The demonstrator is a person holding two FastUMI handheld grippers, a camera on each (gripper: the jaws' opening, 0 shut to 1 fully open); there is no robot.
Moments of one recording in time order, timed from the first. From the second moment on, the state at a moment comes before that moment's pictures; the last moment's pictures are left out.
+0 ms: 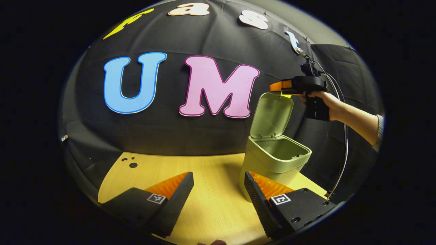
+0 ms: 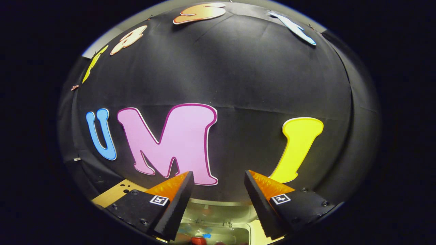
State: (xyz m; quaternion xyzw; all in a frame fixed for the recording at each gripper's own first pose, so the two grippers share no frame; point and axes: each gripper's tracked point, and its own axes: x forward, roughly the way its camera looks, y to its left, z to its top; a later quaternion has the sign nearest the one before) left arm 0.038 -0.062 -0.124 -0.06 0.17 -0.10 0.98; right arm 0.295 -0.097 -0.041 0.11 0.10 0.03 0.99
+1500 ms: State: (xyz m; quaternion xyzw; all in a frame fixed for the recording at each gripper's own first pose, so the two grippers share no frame) left arm 0.017 -0.069 -0.118 -0.05 0.17 -0.10 0.98; right arm 0.170 -0.060 -0.134 0.12 0.21 0.09 0.97
